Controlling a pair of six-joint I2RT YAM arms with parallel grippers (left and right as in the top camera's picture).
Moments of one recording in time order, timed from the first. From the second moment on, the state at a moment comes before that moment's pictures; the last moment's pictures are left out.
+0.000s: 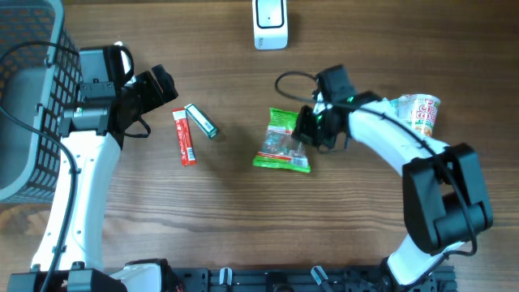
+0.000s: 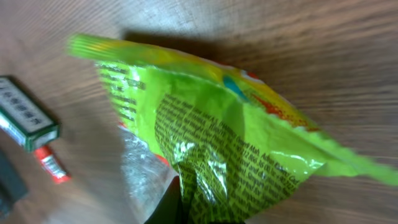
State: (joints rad) left arm 0.04 1.42 1.23 -0.71 0.08 -0.40; right arm 0.36 1.85 1.11 -0.53 -0.39 0.73
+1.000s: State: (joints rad) left arm 0.04 1.42 1.23 -0.71 0.08 -0.40; right arm 0.39 1.83 1.07 -0.54 -0.25 0.74
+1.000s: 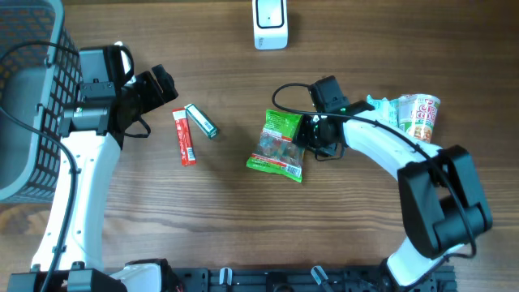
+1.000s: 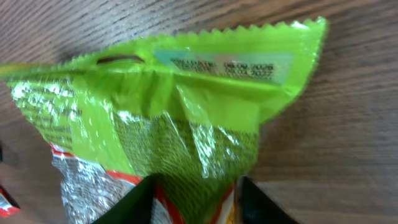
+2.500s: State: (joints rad) left arm 0.04 1.42 1.23 -0.71 0.08 -0.40; right arm 0.28 1.62 1.04 -0.66 -0.29 0.76
